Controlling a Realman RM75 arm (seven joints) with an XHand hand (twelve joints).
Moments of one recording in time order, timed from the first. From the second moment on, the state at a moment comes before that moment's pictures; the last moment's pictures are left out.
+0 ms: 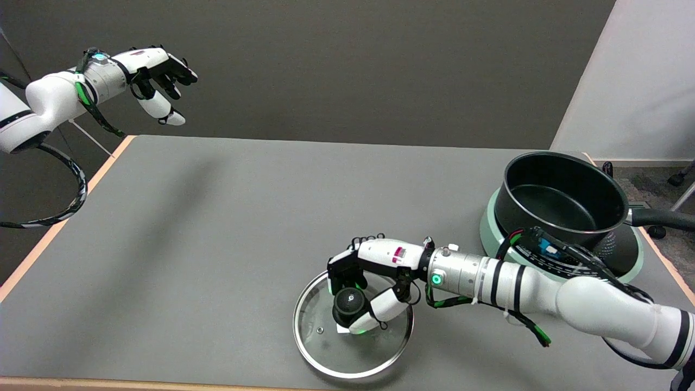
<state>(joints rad) -0.01 -0.72 -2.11 1.85 1.60 -0.12 -0.28</state>
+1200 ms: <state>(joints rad) -0.03 -0.74 -2.10 1.83 1.50 -0.08 -0.28</state>
